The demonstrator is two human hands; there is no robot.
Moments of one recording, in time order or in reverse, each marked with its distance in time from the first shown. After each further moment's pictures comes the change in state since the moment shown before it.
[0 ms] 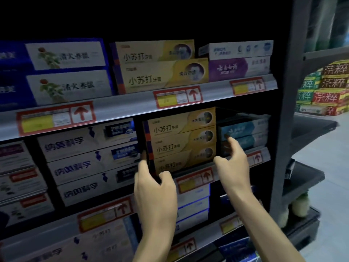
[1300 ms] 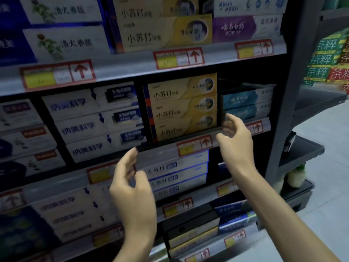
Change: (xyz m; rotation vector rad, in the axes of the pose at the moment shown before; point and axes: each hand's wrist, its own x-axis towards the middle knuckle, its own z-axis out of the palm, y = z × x) left_hand -0.050 -0.038 -0.042 -0.138 0.239 0.039; right_hand -0.025 0.016 -0.017 -0.015 -0.039 -0.041
